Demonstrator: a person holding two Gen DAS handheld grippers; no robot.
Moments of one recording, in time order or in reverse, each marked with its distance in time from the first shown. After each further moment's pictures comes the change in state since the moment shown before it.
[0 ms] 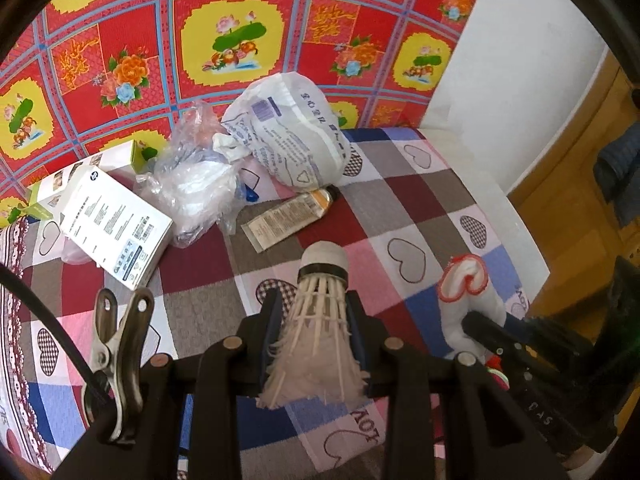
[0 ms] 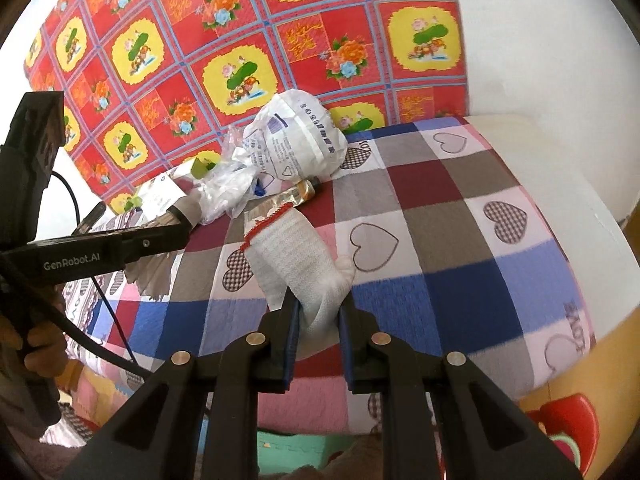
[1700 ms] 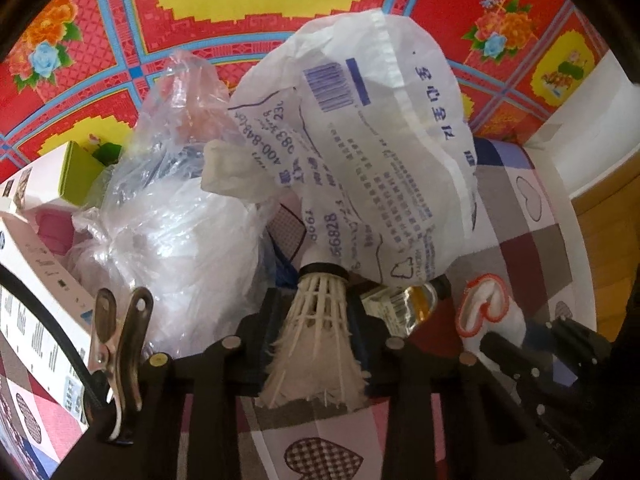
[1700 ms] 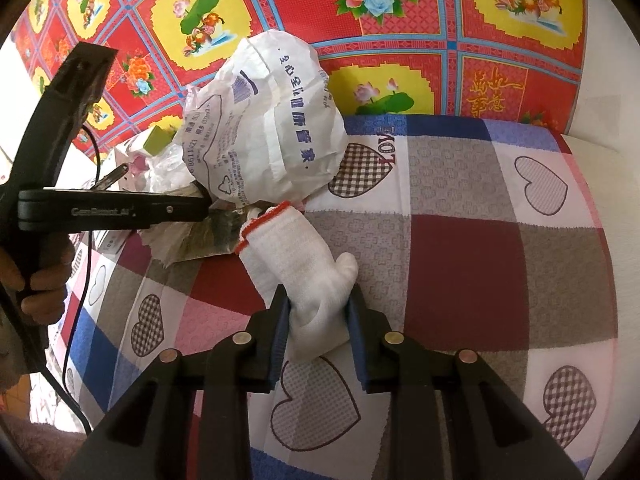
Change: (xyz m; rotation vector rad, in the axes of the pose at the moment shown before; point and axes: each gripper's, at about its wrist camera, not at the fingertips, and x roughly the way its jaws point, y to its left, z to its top) left arm 0.150 0.053 0.091 -0.155 0.173 0.098; right arm 0.161 -0.046 0.094 -0.207 0.205 0.133
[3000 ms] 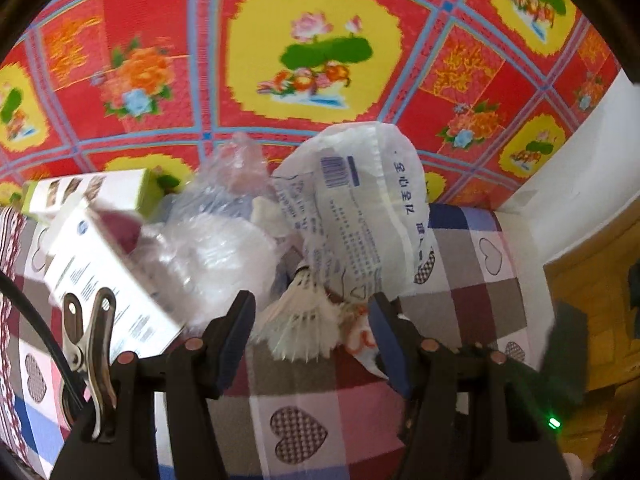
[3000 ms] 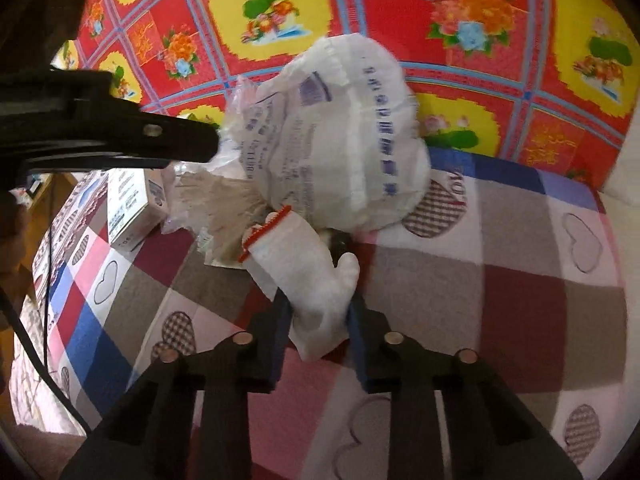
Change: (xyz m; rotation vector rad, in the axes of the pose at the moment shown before) left arm -0.079 0.003 0.004 -0.115 -0.157 -0.012; right arm 0.005 0.036 0.012 -0.115 -0.022 -0.012
